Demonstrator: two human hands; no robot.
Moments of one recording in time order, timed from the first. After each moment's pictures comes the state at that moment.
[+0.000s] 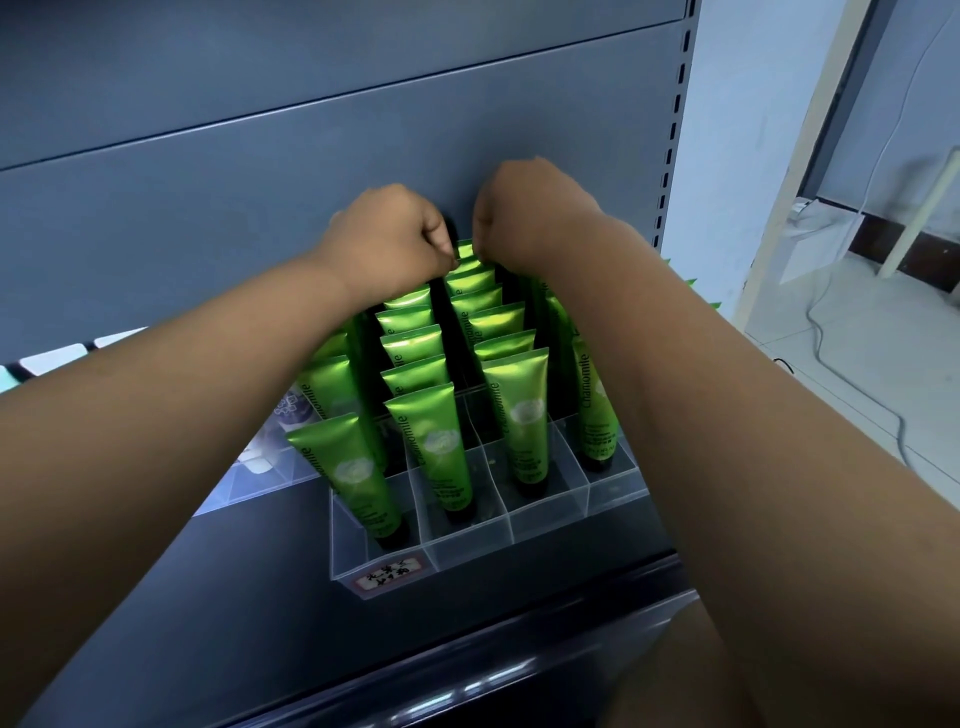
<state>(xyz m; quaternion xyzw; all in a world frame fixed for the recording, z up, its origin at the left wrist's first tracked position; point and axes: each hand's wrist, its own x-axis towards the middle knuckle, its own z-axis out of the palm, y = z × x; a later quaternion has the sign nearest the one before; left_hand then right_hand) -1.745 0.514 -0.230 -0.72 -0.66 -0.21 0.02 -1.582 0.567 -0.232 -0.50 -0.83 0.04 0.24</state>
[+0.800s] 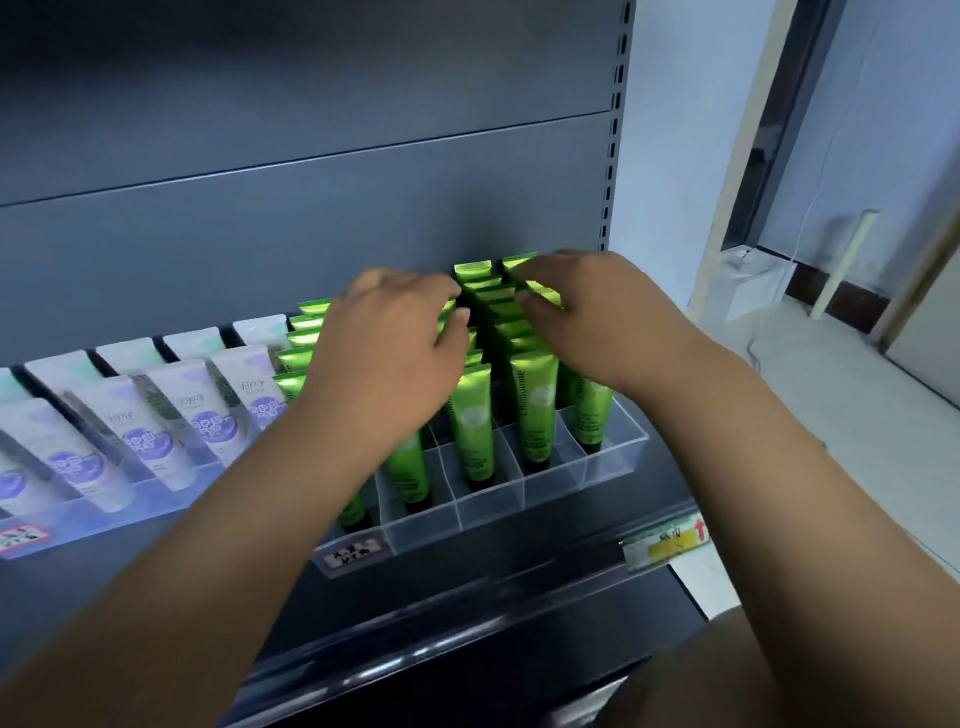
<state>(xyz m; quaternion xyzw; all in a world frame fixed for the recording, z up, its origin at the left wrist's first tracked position) -1.661 0.386 -0.239 -0.70 -0.63 -0.29 0.13 -1.469 0.459 -0.234 -0.43 -0.85 0.00 0.31</state>
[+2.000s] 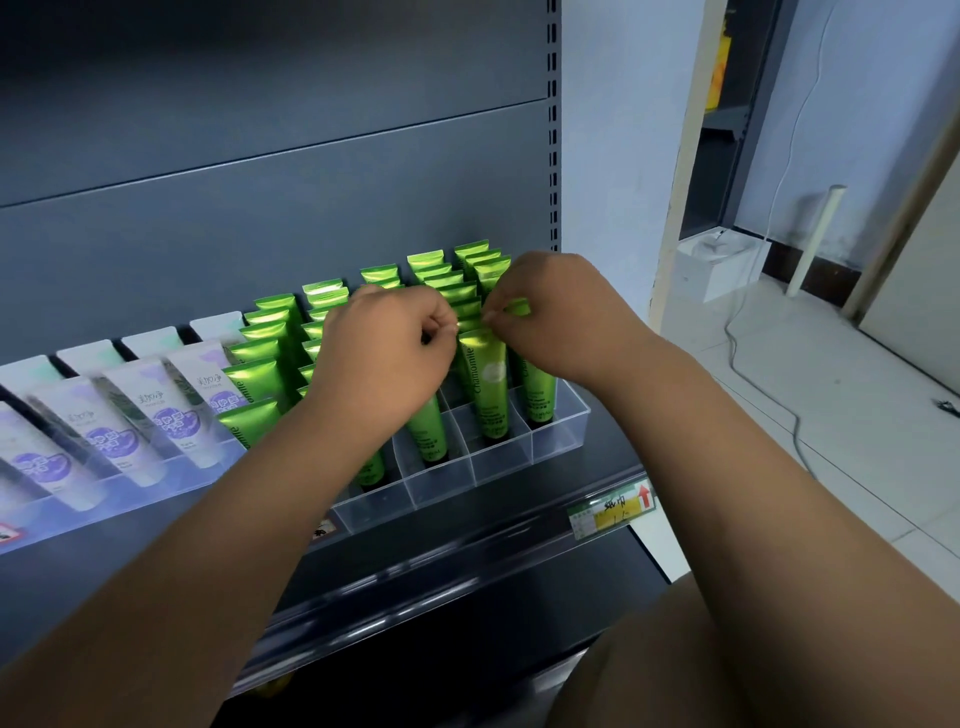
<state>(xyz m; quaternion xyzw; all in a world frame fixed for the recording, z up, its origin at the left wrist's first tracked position) -1.620 0.392 -0.261 -0.70 -0.62 -0.34 0.08 -1.438 0.456 -0.253 -0.41 -0.84 0.07 0.34</state>
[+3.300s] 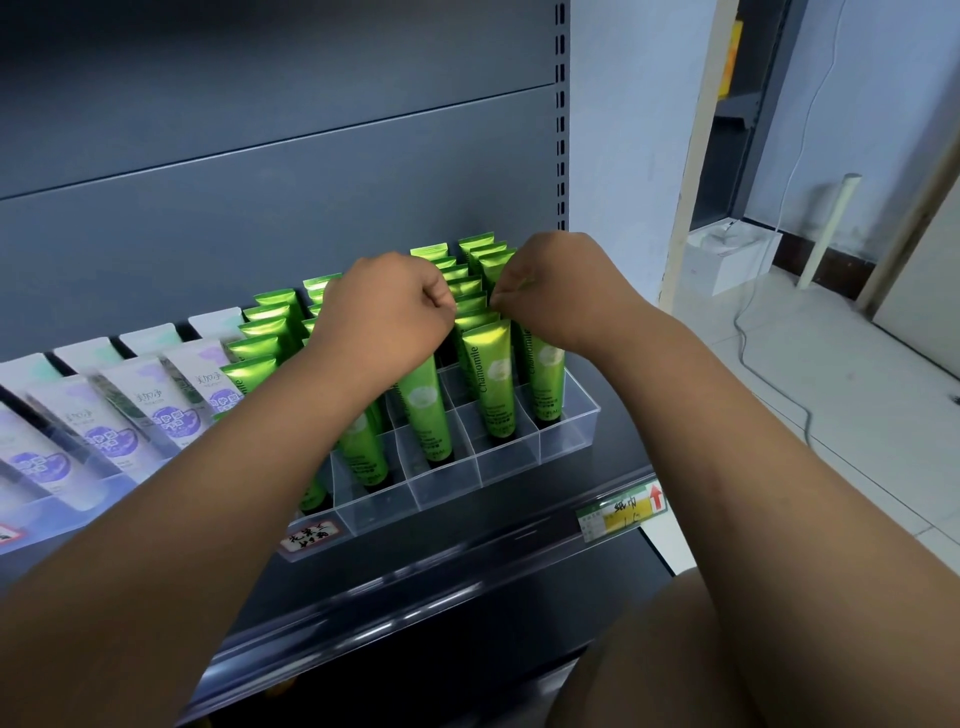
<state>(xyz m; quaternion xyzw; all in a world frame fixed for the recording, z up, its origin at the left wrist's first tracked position) -1.629 0.425 -0.242 -0.69 -0.66 -0.30 0.01 -1.447 0.484 -0.248 -0.47 -0.82 0.07 0.31</state>
